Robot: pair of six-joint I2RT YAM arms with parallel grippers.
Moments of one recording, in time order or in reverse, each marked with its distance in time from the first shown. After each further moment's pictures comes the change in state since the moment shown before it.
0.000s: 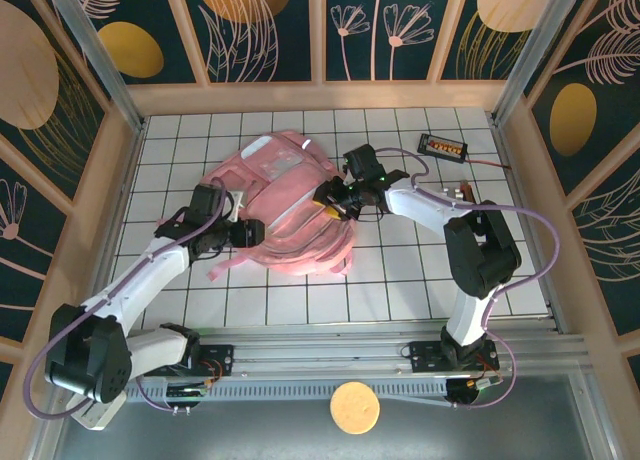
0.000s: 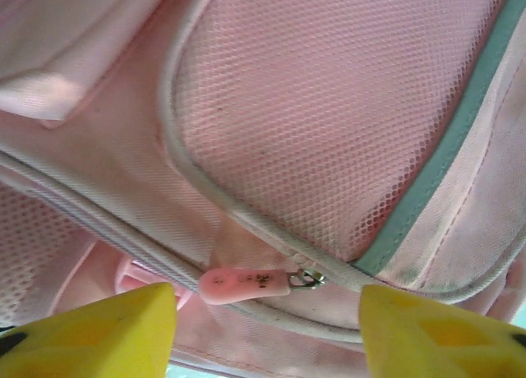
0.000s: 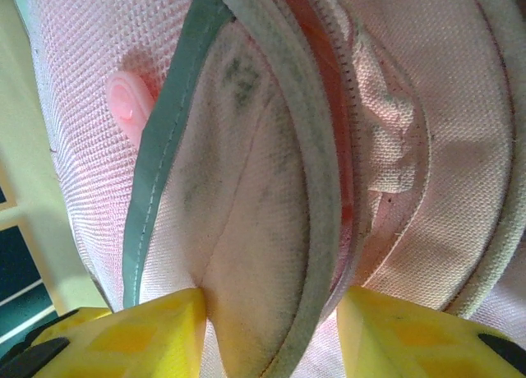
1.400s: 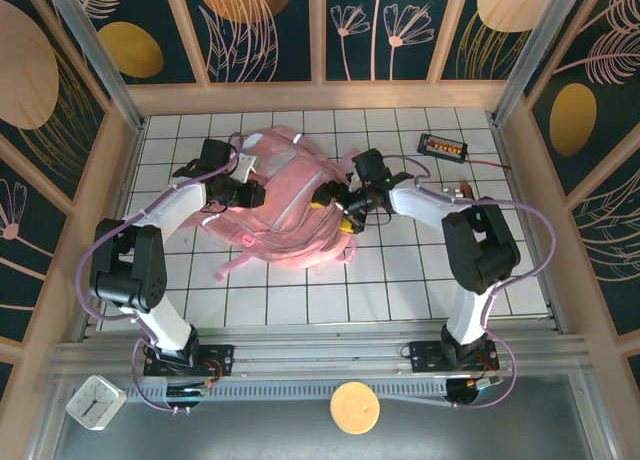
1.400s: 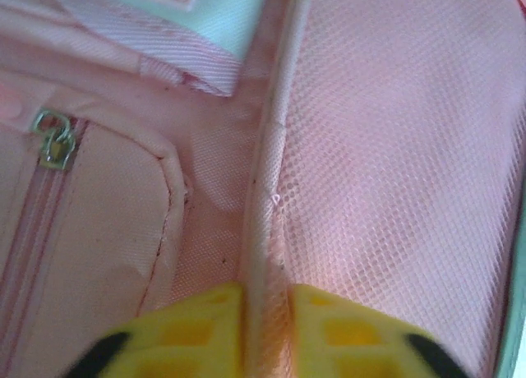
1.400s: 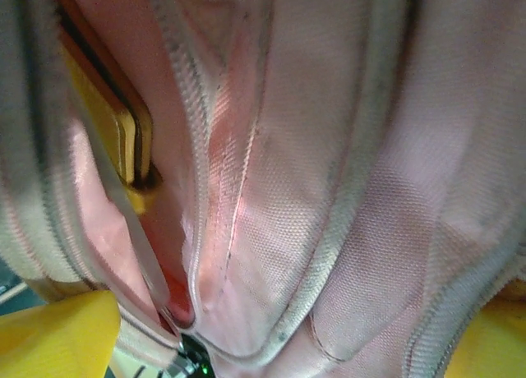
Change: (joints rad) left arm 0.116 0.492 0.401 -0.003 0.188 0.209; right arm -0.074 0.043 -0.020 -0.017 -0.141 -0.079
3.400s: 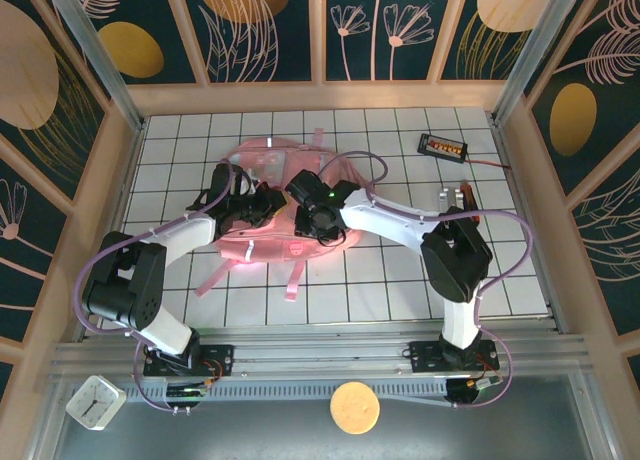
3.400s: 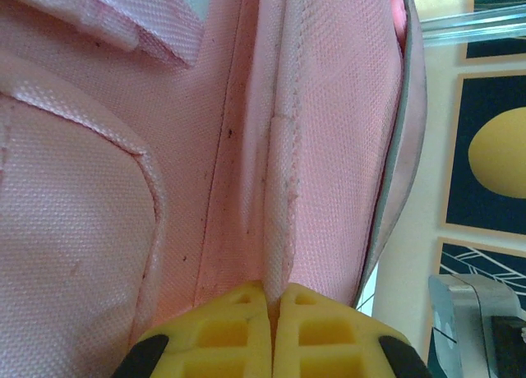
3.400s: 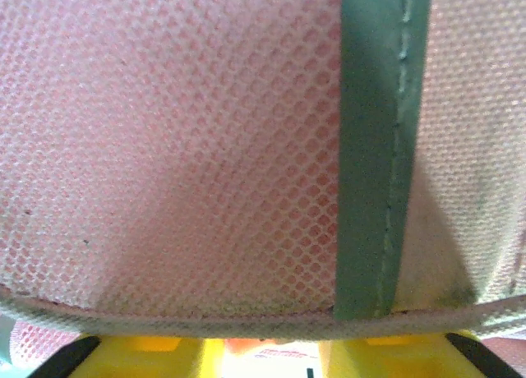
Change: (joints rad) left arm -0.115 -0.106 -0.337 0.602 0.146 -0.973; right arm 0.395 0.047 0.238 -0.373 0.629 0.018
